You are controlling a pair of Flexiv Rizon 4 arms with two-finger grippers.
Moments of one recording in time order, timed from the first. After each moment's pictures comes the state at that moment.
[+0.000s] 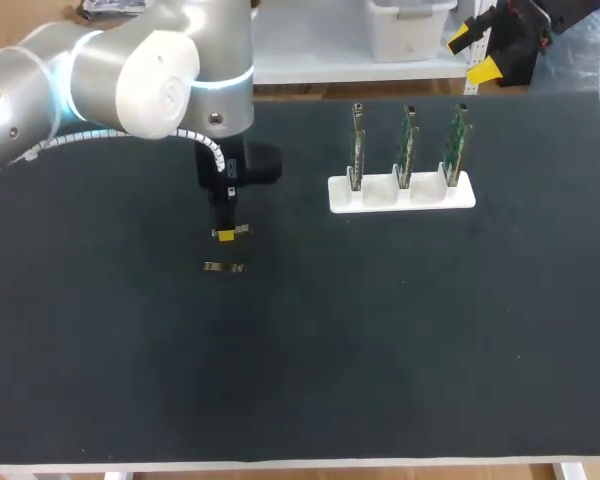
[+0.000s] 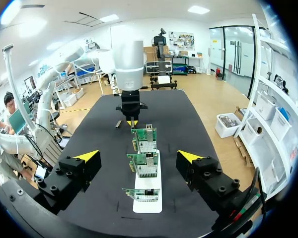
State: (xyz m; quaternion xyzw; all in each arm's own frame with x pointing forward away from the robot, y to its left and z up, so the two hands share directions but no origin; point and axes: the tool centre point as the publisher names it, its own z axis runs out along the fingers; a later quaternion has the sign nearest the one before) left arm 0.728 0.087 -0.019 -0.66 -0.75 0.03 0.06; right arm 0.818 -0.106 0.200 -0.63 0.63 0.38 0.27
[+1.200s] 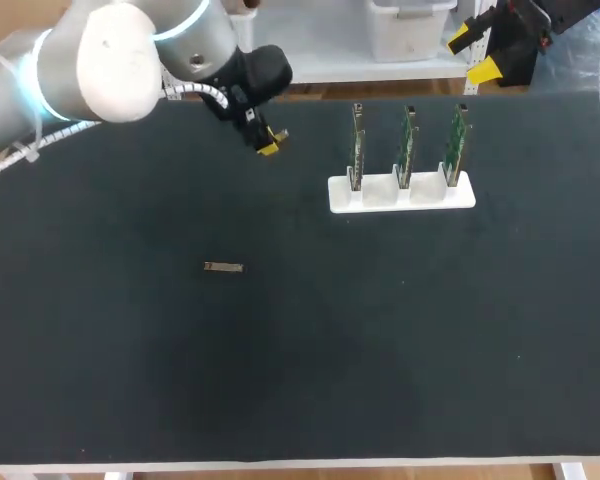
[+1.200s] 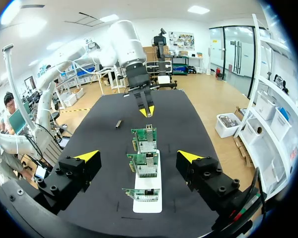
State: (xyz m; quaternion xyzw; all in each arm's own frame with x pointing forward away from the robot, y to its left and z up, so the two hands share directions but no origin) left arm 0.819 0.015 0.077 -0.62 -0.76 0.08 -0.20; right arm 0.818 -0.106 0.200 -0.63 0.63 0.38 0.27
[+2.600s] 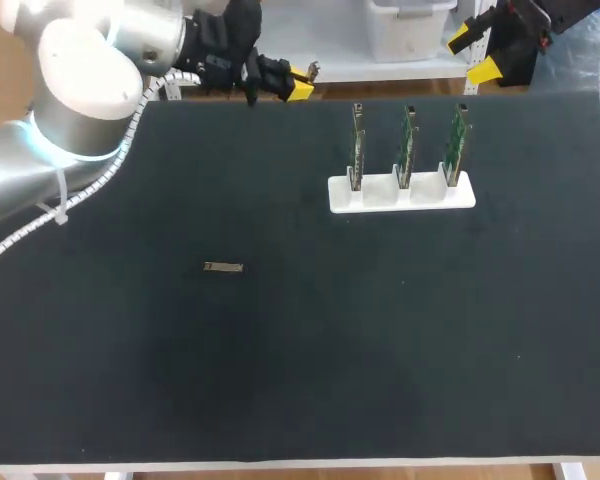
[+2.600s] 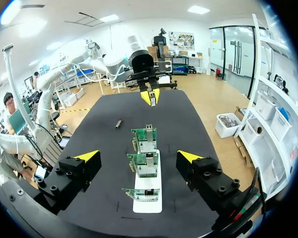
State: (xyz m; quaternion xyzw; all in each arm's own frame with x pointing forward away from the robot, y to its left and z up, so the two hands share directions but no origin) left arm 0.838 -0.050 0.160 -0.58 -0.64 0.30 -0.41; right arm 0.818 -0.106 0.200 -0.63 0.63 0.38 0.27
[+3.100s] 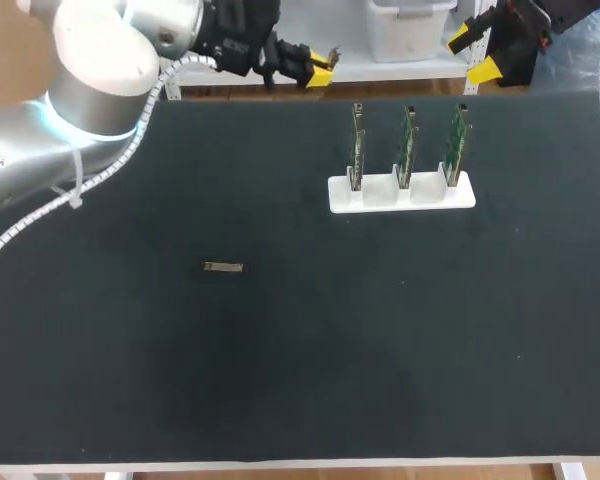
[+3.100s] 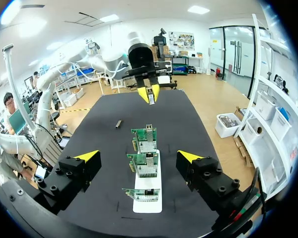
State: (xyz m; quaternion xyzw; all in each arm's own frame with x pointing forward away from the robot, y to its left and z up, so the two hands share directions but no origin) left arm 0.834 -0.079 0.184 -0.59 -0.62 0.30 -0.41; right arm 0.818 -0.106 0.200 -0.63 0.63 0.38 0.27
